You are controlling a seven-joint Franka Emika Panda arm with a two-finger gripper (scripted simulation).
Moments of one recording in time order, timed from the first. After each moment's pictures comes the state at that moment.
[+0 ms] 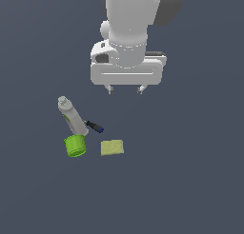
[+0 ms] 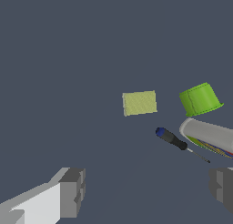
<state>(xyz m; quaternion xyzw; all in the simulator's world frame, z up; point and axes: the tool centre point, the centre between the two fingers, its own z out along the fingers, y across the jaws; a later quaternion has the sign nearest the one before) -0.006 0.011 0.330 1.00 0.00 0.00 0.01</state>
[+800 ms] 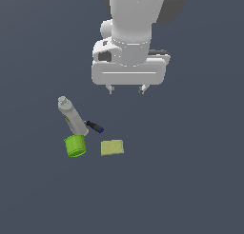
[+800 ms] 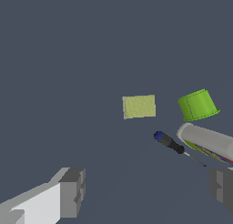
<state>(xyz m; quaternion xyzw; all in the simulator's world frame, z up) 0.001 0.016 0.336 1.00 0.02 0.00 0.01</state>
